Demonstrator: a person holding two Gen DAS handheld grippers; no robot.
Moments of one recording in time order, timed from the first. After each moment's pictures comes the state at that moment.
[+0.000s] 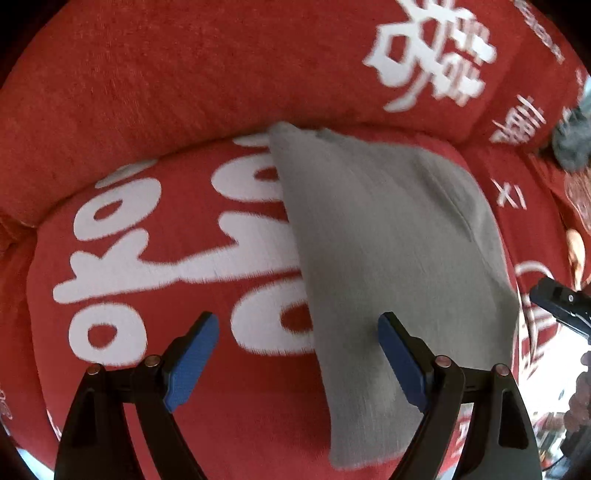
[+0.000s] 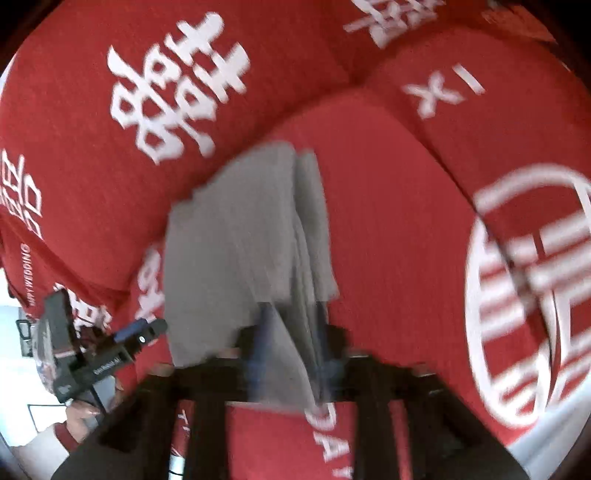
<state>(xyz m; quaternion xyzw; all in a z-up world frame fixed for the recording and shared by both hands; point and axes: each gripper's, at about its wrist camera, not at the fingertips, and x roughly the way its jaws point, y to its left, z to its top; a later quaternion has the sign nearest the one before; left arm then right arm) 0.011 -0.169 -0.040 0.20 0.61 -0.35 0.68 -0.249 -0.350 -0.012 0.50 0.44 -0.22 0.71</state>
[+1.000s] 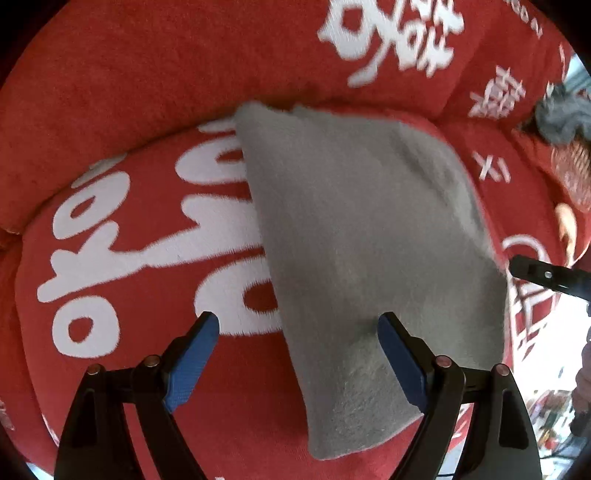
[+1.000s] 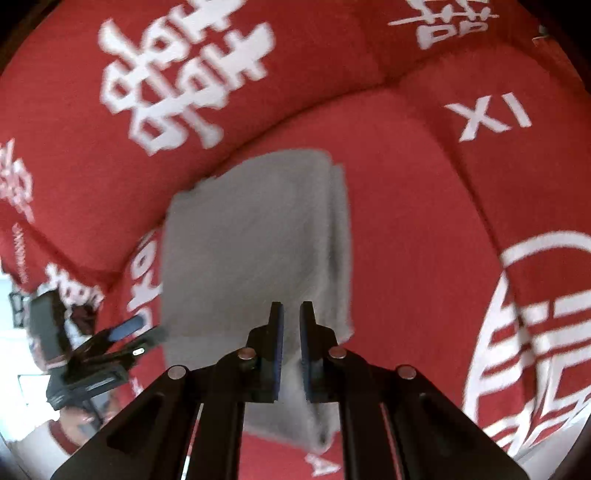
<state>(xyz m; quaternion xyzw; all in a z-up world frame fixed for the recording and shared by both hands) -0.025 -0.172 -0.046 0.23 0.62 -0.39 0.64 -0.201 -0.344 -0.021 0.47 0.50 -0.18 0.70</state>
